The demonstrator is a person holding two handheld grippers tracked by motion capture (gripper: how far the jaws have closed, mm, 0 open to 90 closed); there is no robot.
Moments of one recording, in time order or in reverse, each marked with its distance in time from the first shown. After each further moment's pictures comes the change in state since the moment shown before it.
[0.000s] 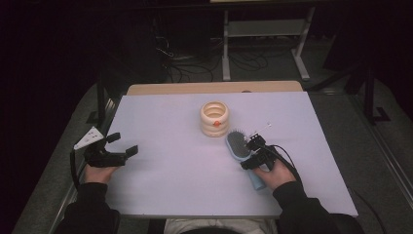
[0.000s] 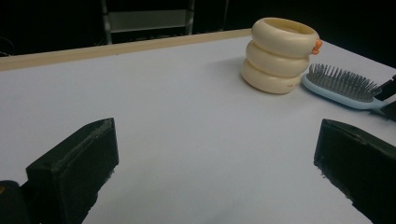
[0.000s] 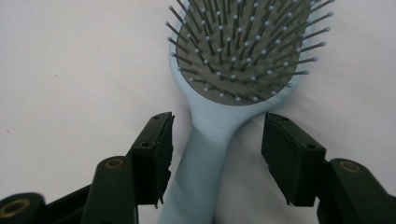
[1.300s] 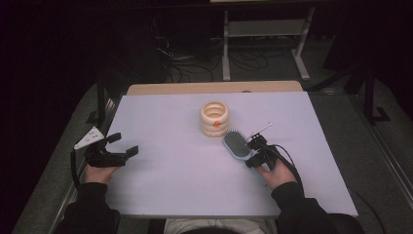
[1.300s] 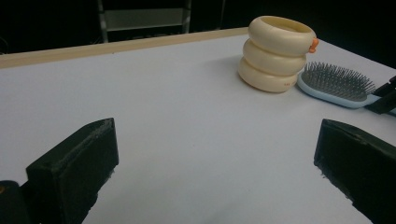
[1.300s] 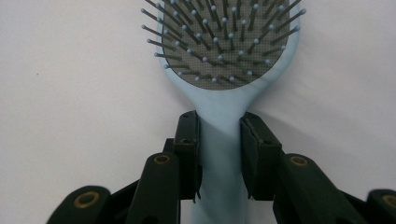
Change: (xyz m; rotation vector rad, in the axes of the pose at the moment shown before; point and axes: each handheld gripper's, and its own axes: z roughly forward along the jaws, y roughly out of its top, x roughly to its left) left arm 0.000 0.000 0.001 0.006 -0.016 -0.002; right arm -0.004 0.000 0.001 0.035 -0.019 0.045
